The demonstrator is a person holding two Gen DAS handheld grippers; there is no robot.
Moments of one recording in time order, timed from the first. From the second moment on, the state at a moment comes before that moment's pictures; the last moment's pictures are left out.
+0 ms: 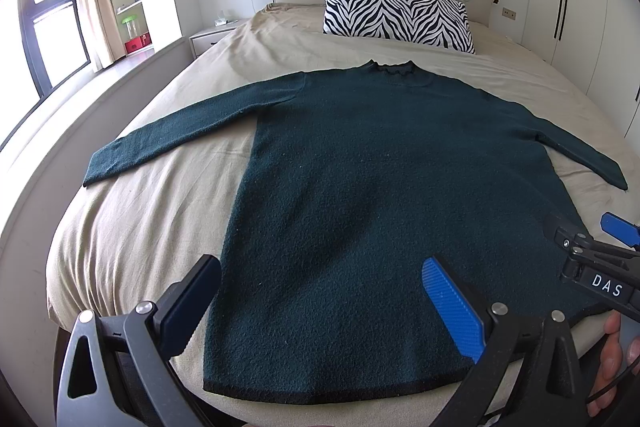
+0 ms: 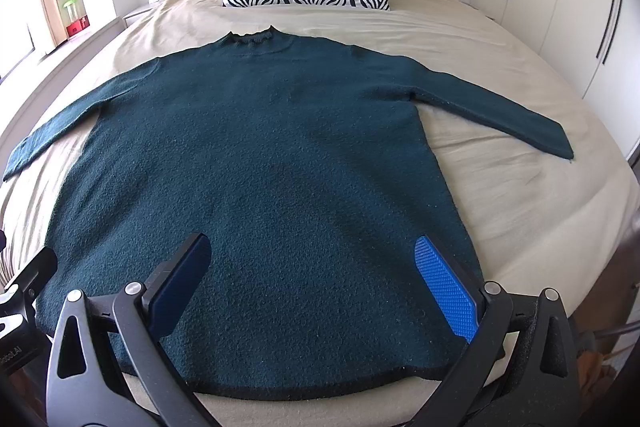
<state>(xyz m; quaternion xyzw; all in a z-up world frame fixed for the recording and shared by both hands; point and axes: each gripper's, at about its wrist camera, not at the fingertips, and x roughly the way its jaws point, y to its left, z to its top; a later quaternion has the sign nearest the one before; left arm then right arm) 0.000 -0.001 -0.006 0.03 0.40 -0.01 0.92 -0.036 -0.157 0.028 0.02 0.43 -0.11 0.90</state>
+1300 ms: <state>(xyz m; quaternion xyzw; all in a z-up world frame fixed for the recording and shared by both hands) -0.002 -0.001 -0.012 0.03 0.40 -0.02 0.91 -0.037 -0.155 0.023 0.02 0.43 -0.10 0.90</state>
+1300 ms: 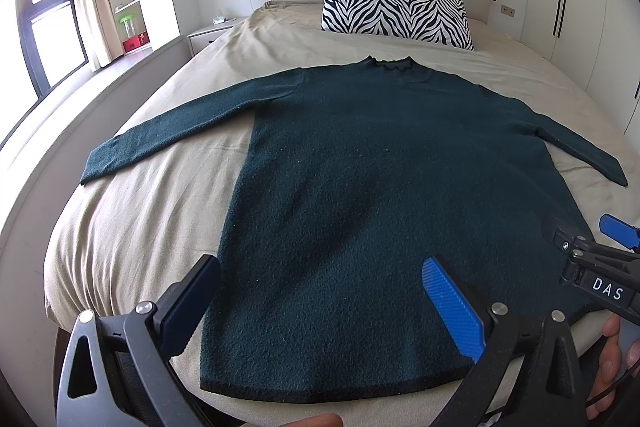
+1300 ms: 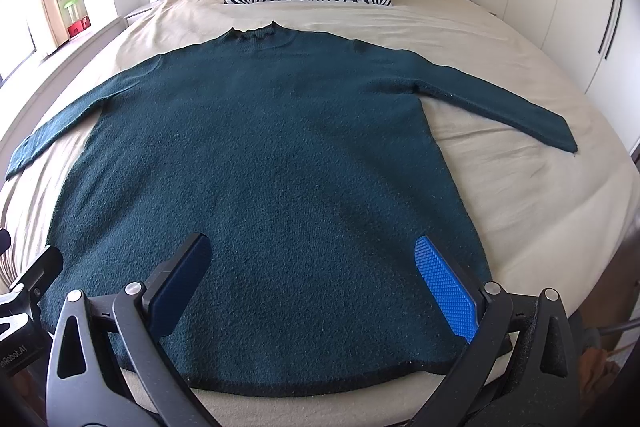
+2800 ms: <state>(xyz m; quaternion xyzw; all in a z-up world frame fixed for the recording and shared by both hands) 0.116 -0.034 -0.025 -0.14 0.43 -0.12 0.89 0.013 -0.659 -0.082 0.55 0.22 -0.20 0.78</state>
